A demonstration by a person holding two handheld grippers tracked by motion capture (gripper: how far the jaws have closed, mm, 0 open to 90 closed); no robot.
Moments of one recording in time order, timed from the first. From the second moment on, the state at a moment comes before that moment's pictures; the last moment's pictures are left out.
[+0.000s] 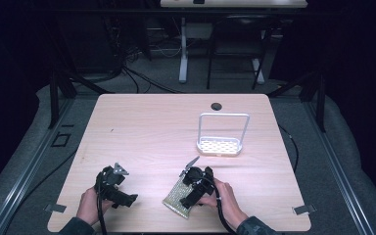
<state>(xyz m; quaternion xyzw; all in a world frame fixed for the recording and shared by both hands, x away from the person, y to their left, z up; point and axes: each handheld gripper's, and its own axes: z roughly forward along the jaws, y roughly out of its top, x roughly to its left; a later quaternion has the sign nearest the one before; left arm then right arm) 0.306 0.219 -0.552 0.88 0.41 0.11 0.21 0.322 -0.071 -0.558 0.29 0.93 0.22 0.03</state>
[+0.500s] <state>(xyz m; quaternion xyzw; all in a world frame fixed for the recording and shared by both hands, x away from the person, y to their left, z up) 0.305 0.219 -0.552 0.88 0.41 0.11 0.21 0.328 -0.071 -0.564 0.30 0.93 0.20 0.01</state>
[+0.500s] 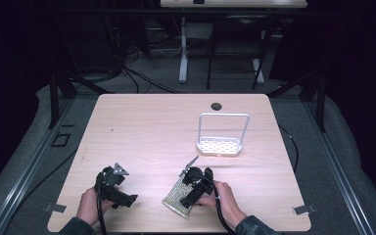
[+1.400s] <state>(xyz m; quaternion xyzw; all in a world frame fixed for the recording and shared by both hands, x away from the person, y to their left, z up) 0.306 0.220 -0.553 0.88 0.41 0.11 0.21 0.312 -0.075 -0.544 0.29 0.92 0.25 0.02</state>
